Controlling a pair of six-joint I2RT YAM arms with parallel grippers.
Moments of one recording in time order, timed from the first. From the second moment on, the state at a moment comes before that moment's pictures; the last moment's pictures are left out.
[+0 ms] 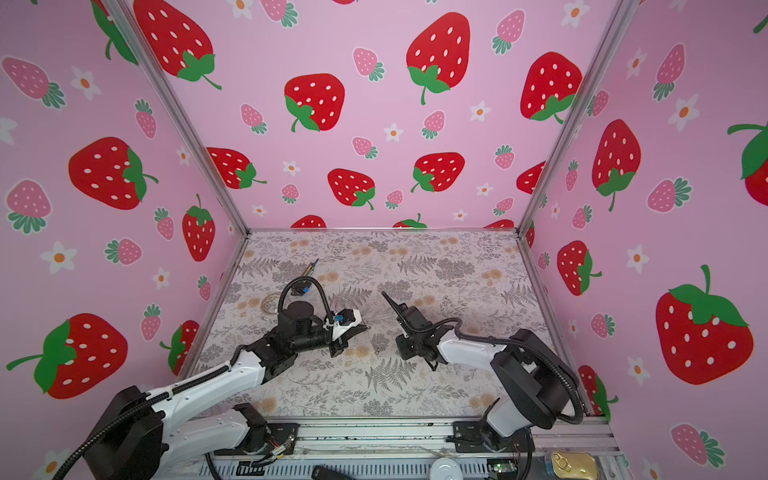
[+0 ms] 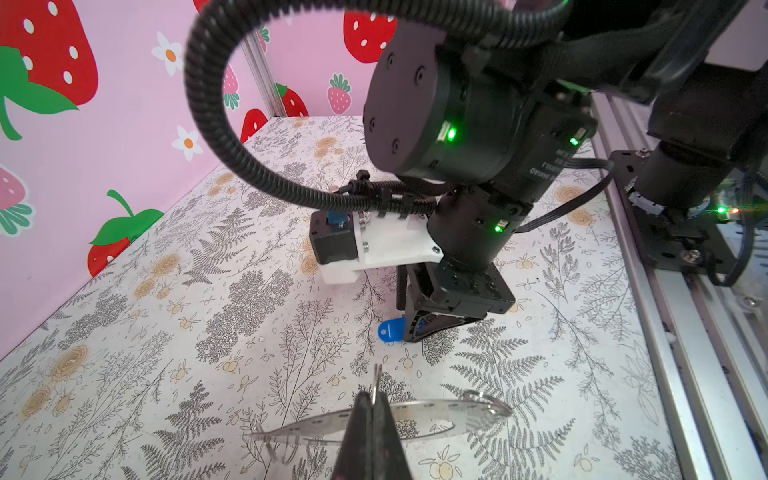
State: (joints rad) left arm -0.64 1.13 0.52 0.19 0.49 0.42; right arm 0.88 1.53 0.68 -0.16 0.06 0.28
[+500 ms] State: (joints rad) left arm -0.64 1.13 0.52 0.19 0.48 0.43; right arm 0.93 1.52 0.67 -0.16 0.03 0.17
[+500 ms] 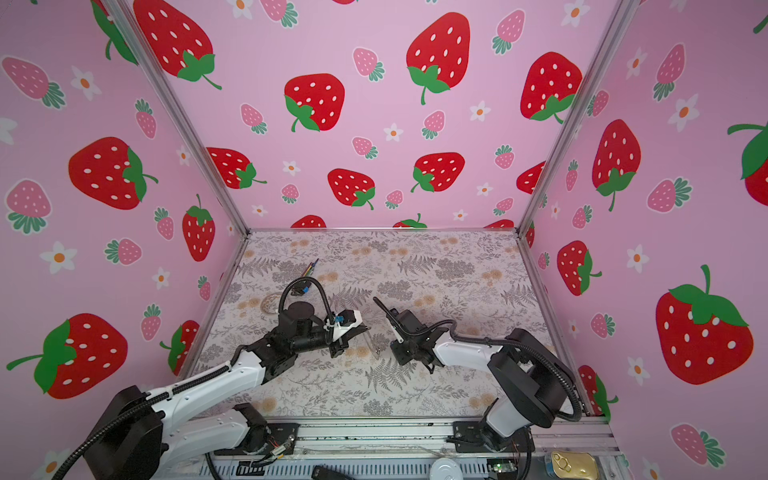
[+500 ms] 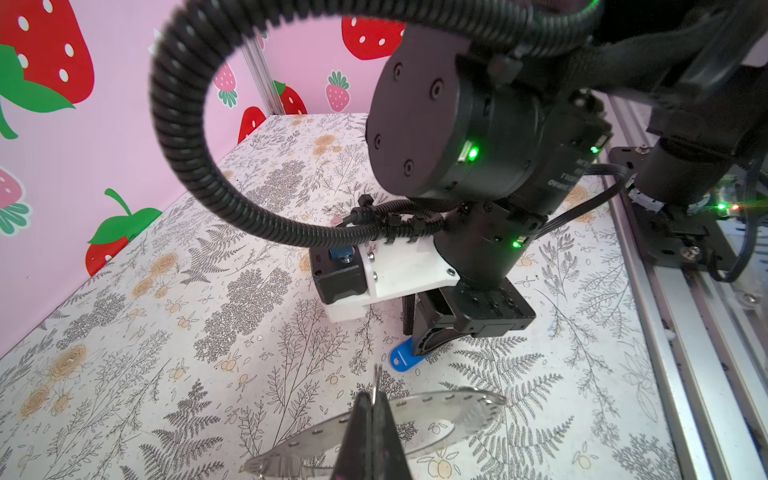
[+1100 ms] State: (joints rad) left arm -0.65 1.13 0.52 0.19 0.48 0.44; right arm 0.96 1.41 0.63 -0.17 0.11 0.22
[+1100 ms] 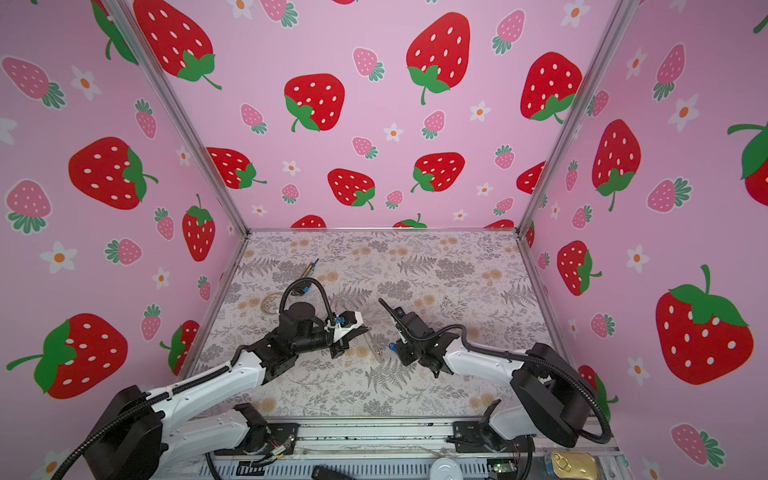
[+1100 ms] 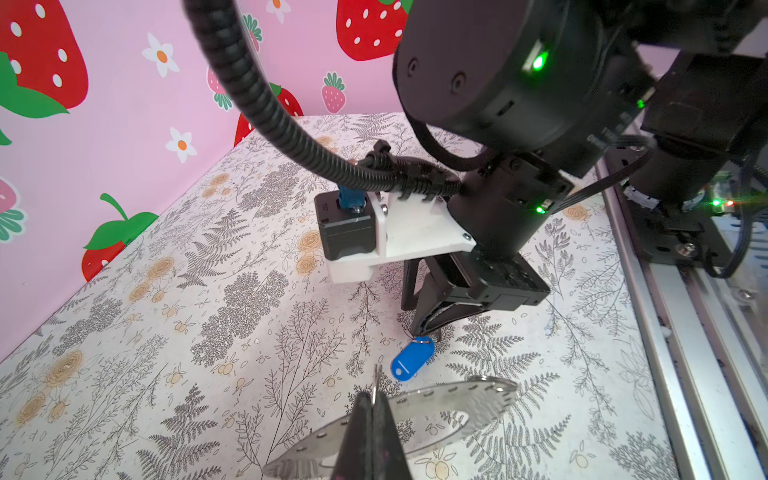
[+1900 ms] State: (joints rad) left arm -0.66 1.13 0.52 0.18 0.47 0.45; right arm 1.02 1.50 0.66 -0.21 0.20 0.25
